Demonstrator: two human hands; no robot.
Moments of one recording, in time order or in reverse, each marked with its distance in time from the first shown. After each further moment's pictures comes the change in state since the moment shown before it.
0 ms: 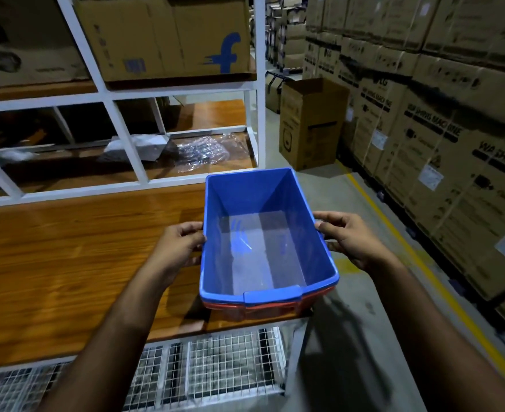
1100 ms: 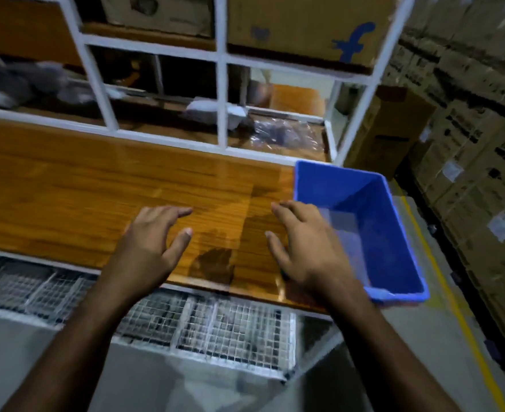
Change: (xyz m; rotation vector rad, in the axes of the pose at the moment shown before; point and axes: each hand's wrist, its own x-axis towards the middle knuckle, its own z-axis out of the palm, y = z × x) left_hand -0.122 -0.048 -0.172 0.814 0.350 0.415; right_hand -0.078 -0.053 0.220 -1.143 -0.118 -0.672
